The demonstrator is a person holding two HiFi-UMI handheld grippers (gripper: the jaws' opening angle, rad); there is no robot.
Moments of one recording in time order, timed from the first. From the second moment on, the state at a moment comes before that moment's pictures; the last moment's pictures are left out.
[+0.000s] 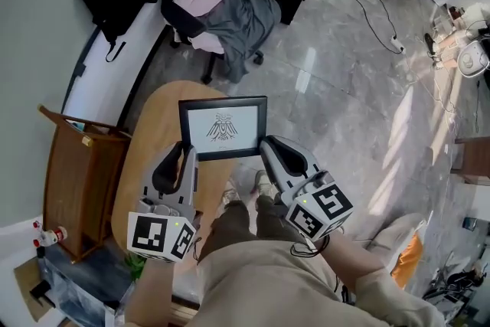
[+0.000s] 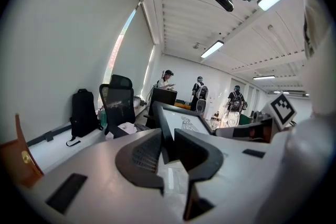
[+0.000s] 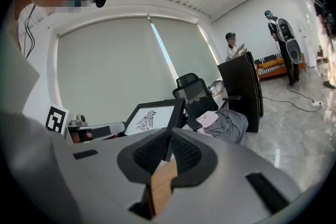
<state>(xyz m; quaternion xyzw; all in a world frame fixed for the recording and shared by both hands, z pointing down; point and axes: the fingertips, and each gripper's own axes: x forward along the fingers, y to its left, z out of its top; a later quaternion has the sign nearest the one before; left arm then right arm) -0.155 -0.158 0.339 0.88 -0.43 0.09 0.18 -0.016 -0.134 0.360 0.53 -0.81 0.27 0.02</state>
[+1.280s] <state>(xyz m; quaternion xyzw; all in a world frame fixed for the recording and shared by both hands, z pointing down) -0.120 -0.225 0.734 0.85 -0.40 0.16 0.30 0.016 -0.186 0.759 0.52 -0.75 0.40 0.10</state>
